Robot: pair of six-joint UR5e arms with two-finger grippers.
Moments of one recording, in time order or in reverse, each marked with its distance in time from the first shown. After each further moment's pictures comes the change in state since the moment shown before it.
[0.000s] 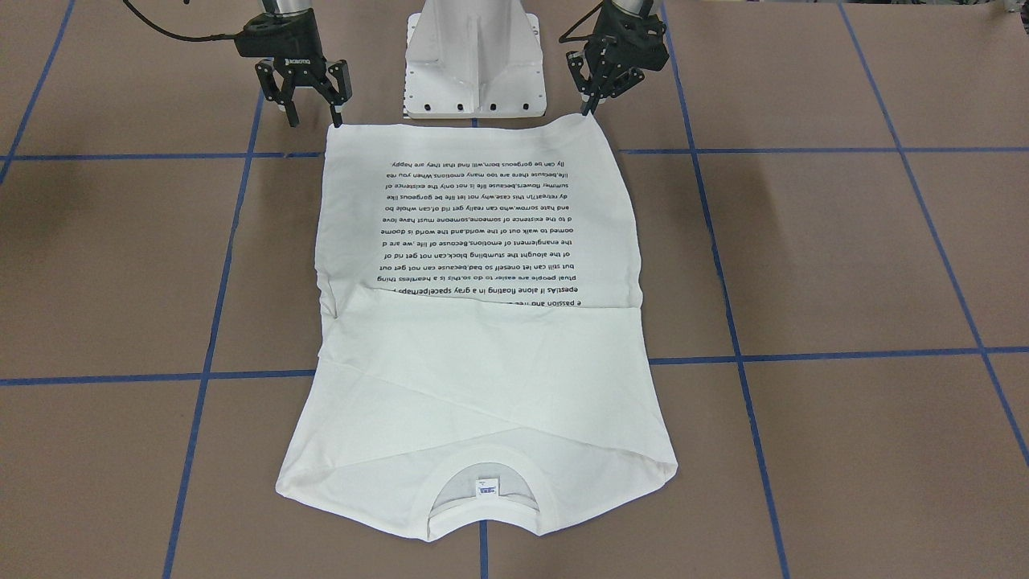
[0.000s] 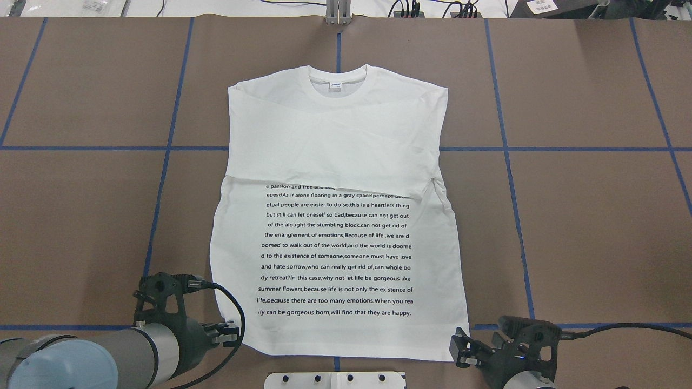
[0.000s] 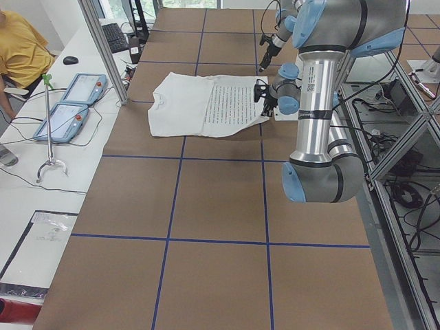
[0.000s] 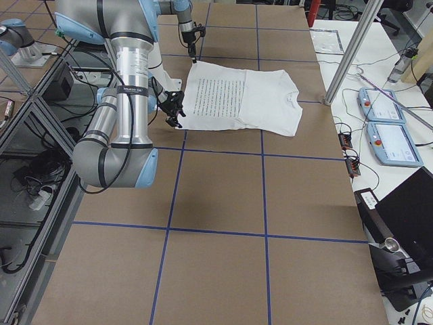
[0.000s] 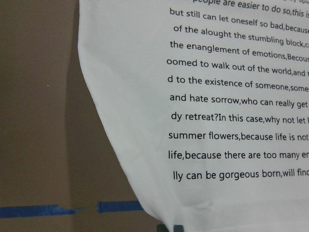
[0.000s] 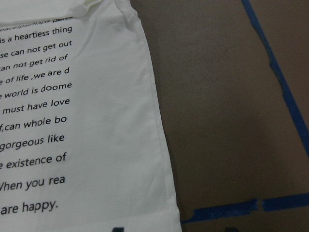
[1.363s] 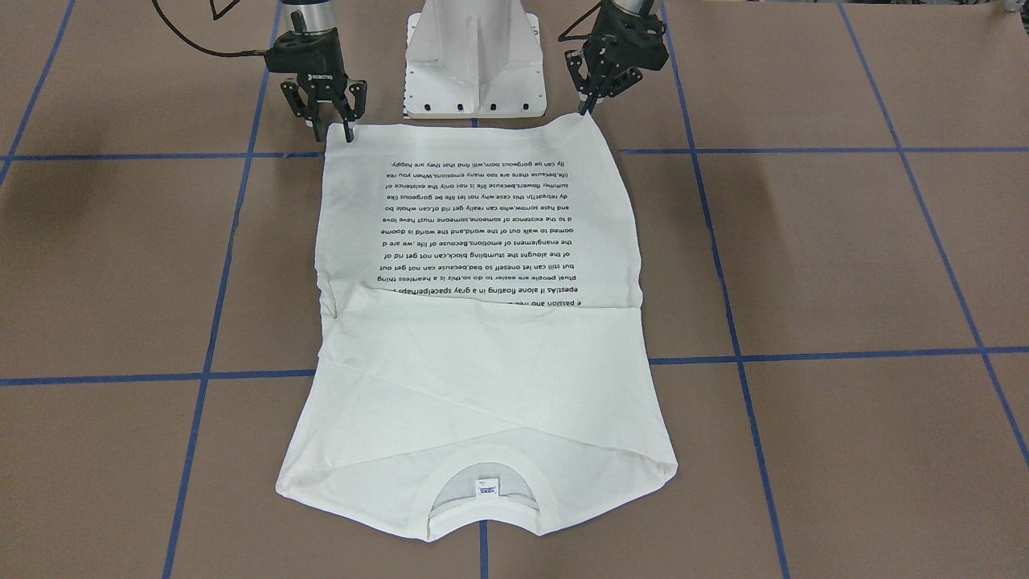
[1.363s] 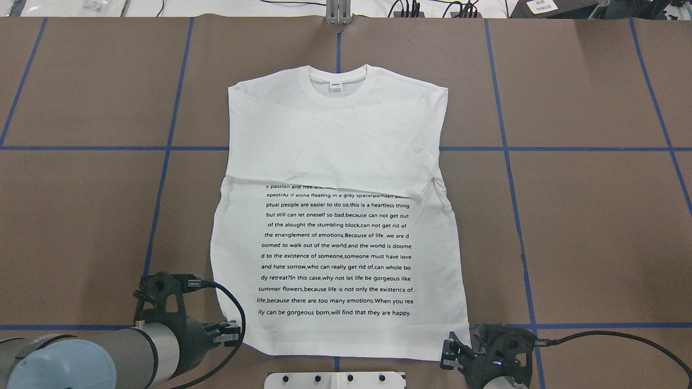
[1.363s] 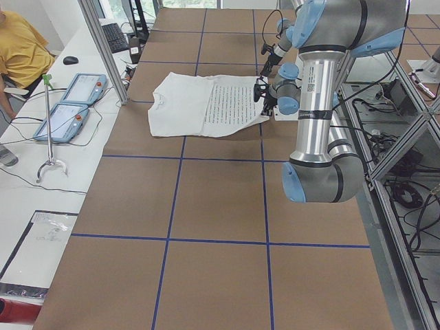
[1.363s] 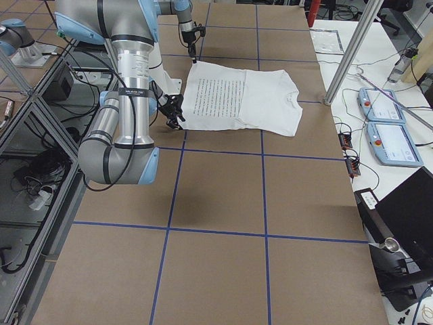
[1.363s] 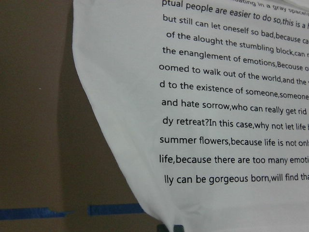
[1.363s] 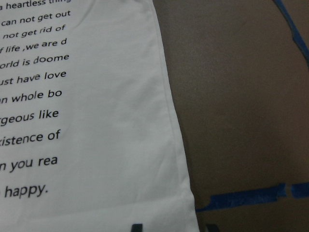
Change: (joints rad) left arm -0.001 0.001 0.003 -0.021 0.000 -0.005; right arm -0.004 0.065 -0.096 -0.013 -0.011 0.003
